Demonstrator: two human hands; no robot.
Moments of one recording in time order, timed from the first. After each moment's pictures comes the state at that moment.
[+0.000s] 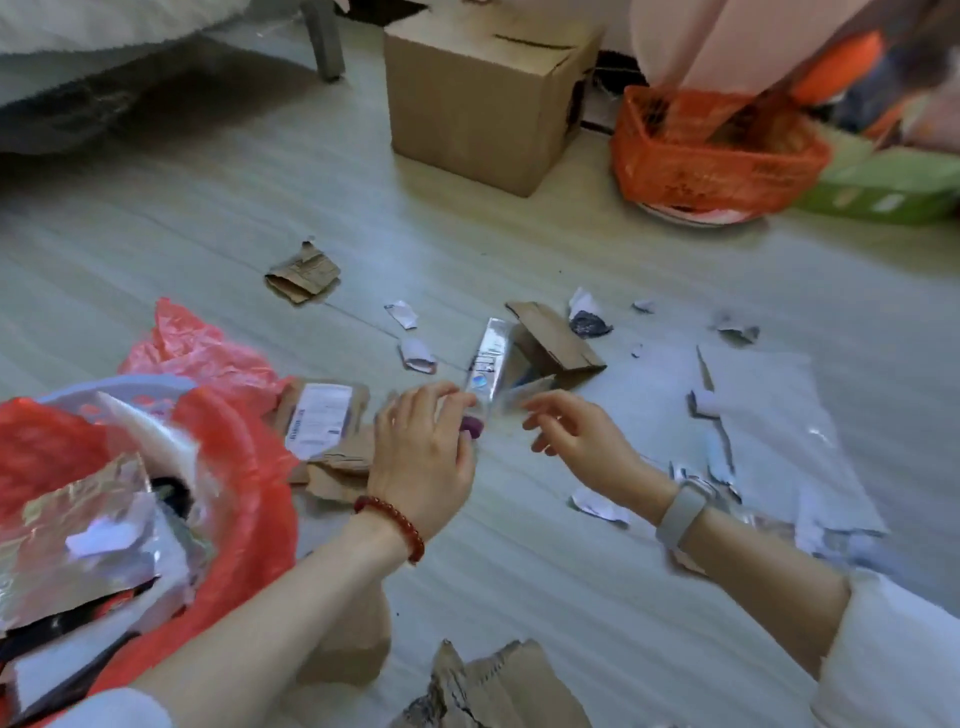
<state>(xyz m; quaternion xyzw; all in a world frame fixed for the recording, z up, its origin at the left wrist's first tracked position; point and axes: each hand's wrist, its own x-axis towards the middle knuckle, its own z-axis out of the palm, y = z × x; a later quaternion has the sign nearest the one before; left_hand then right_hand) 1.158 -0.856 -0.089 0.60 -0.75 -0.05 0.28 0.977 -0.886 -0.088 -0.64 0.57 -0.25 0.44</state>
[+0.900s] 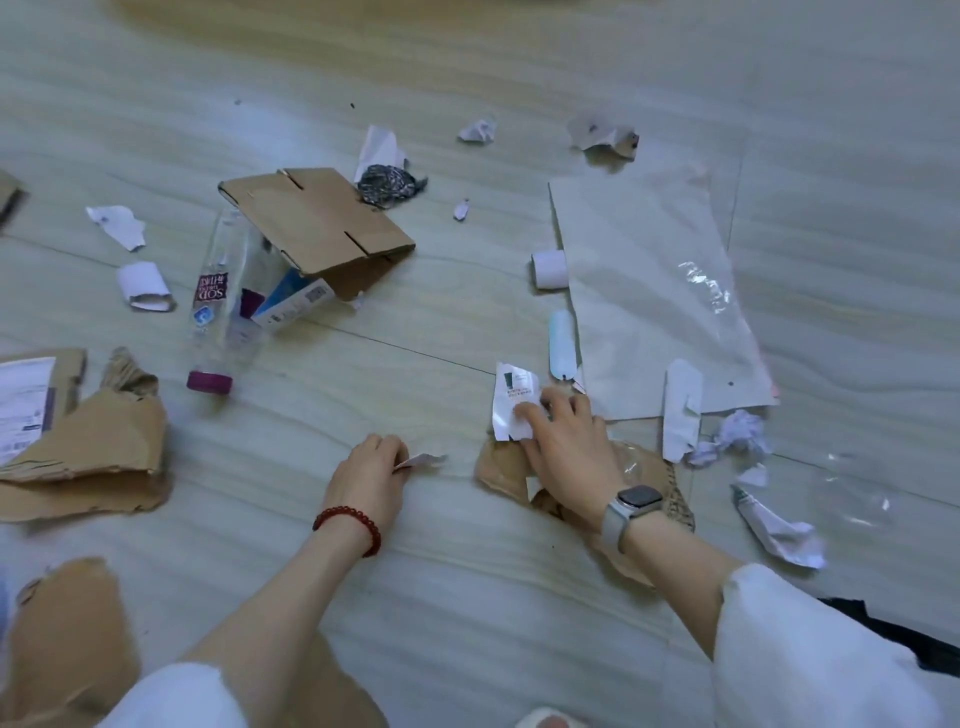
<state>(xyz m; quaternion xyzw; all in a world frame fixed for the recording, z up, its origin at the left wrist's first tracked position) 0.946 -0.875 -0.277 0.67 -0.68 -0.28 -0.07 0.722 -0.866 -0.290 -0.71 0.68 -0.01 0.19</state>
